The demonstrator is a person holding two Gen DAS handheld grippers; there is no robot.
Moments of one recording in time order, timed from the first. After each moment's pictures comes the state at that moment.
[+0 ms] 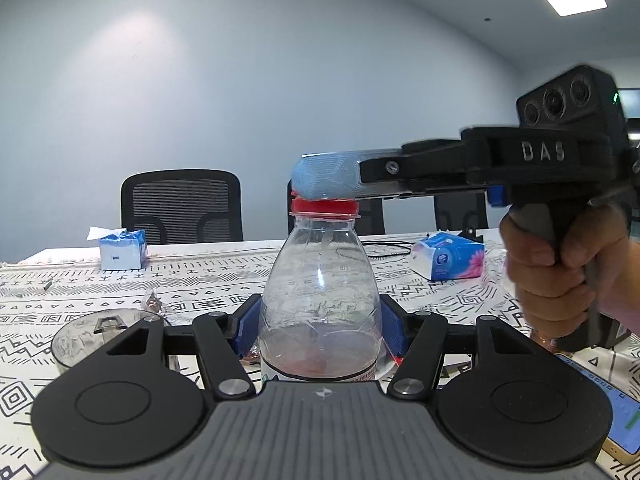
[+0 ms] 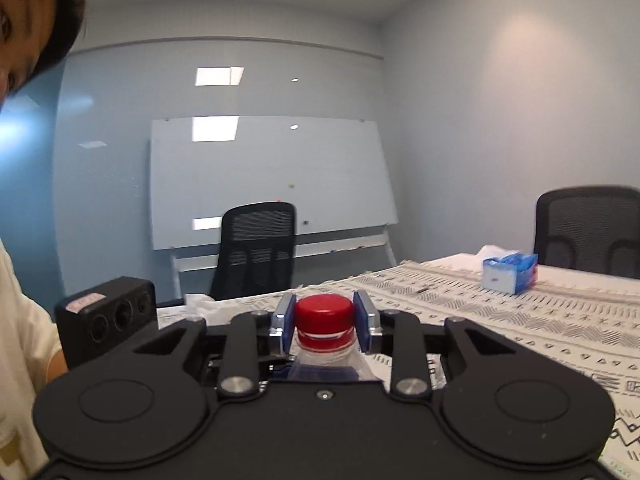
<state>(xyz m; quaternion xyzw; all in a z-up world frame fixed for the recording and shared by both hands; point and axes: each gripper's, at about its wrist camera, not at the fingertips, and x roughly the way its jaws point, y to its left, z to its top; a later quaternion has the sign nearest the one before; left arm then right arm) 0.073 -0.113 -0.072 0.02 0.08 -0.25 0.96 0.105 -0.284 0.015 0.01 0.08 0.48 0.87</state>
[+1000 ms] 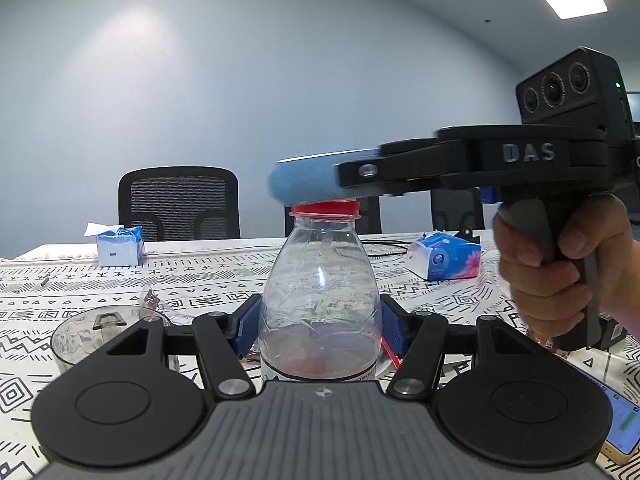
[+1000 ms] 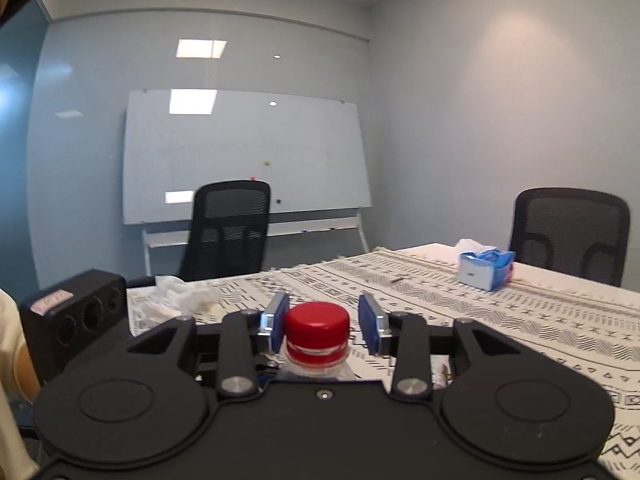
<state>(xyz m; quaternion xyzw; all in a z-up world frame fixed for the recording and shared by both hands) 0.072 -0.109 -0.072 0.02 0.08 -0.26 0.96 0.094 -0.266 0.019 -0.02 0.09 0.44 0.89</state>
